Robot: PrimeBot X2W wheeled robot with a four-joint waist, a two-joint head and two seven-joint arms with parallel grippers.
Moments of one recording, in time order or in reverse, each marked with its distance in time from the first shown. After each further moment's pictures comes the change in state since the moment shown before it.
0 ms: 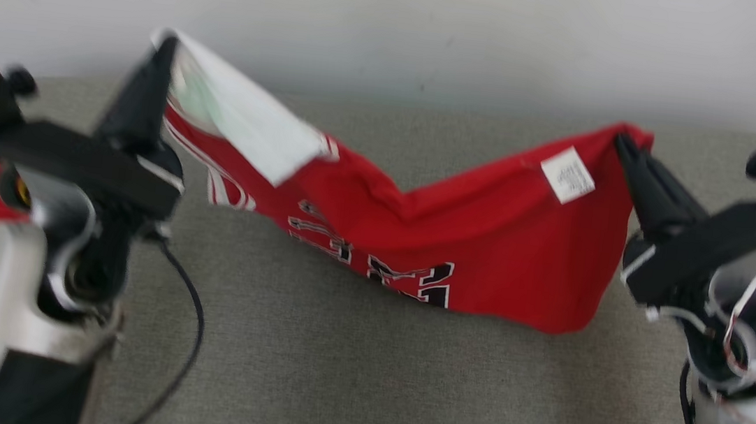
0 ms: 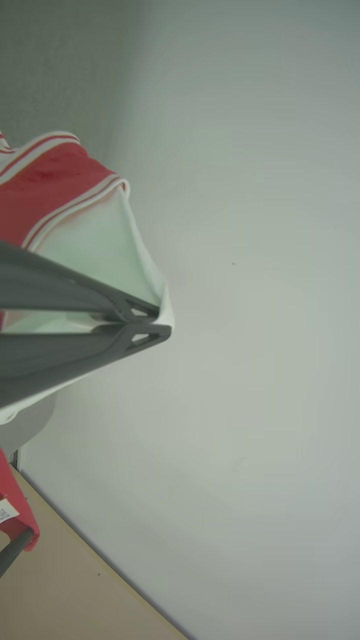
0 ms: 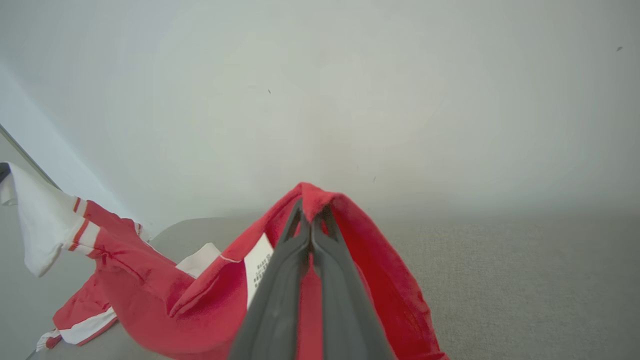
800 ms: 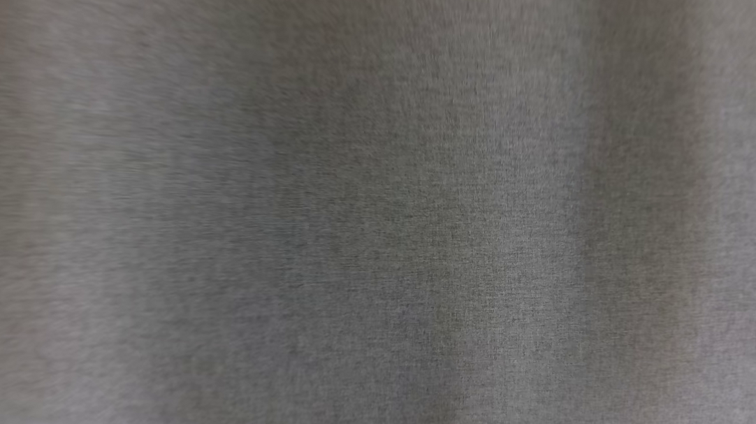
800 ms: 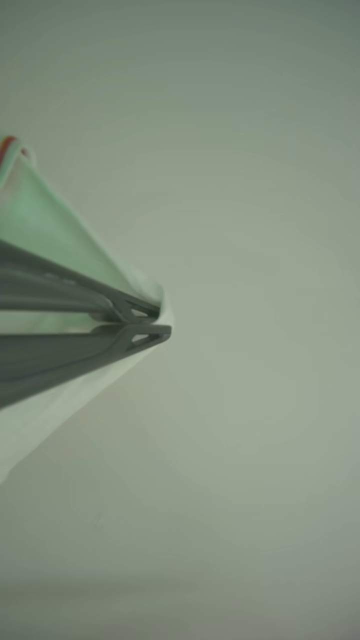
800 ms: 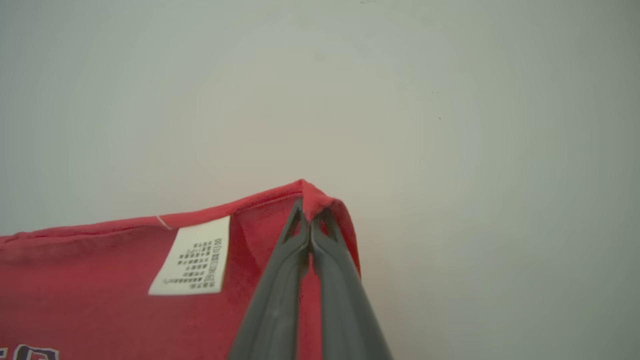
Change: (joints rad) left arm -1.079 0.167 0.039 0.149 0.212 0.008 -0.191; right arm -1.054 0.095 -0.088 0.448 -0.077 0.000 -0.375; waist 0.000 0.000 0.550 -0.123
